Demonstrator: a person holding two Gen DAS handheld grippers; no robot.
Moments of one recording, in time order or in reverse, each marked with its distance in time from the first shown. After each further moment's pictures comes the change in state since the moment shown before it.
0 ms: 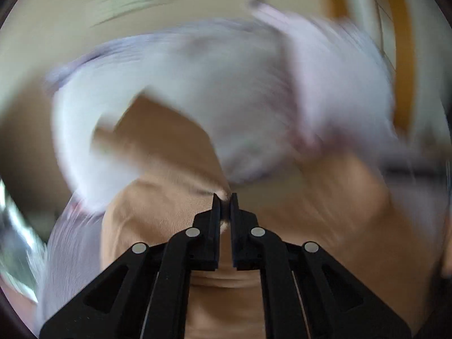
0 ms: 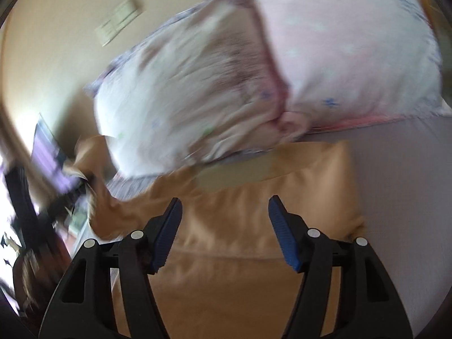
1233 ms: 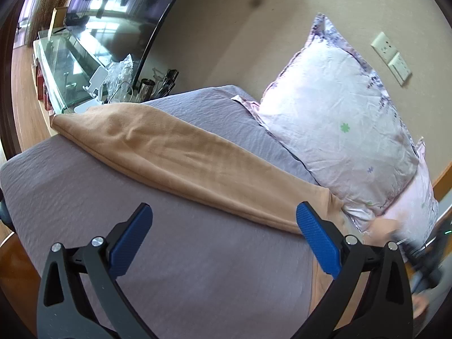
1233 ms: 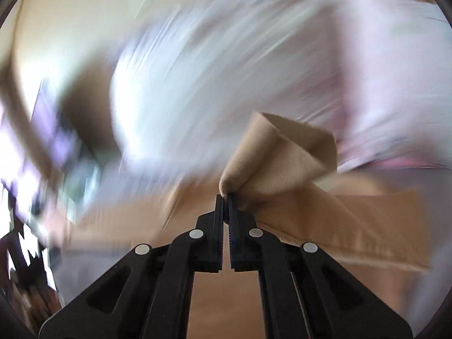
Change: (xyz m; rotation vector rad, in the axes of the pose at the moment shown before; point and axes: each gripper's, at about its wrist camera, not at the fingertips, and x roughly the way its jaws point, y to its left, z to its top) left arm -0.115 0.259 -0.237 -1.130 0.000 0.176; right arm 0.101 0.162 -0.036 -0.370 0.247 0.065
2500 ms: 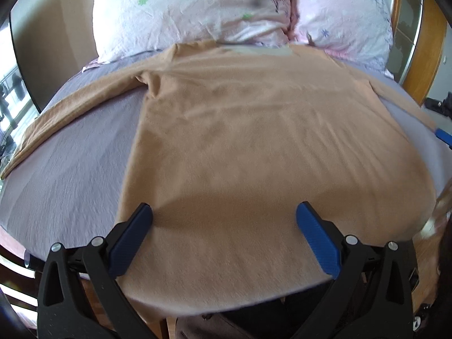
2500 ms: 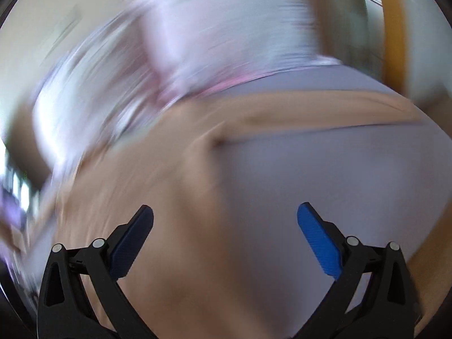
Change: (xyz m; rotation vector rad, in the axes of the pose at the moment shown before) left arm -0.020 -0.187 -0.230 0.794 0.299 0.005; right arm -0.206 -0.217 -0.214 0.698 -0.288 -0.449
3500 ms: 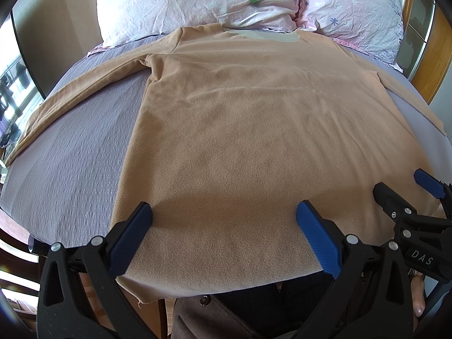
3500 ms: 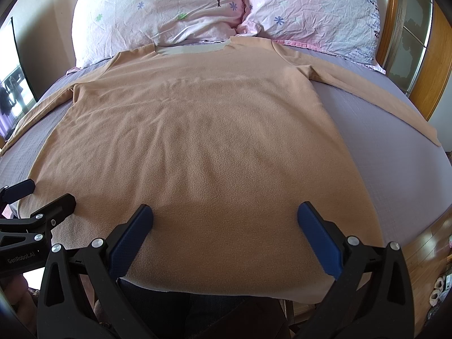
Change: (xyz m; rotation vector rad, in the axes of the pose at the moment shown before) left arm 0.000 -0.009 -0.005 -0.023 0.108 0.031; right arm 0.001 0.146 -0.164 -0.551 0.180 -0.008
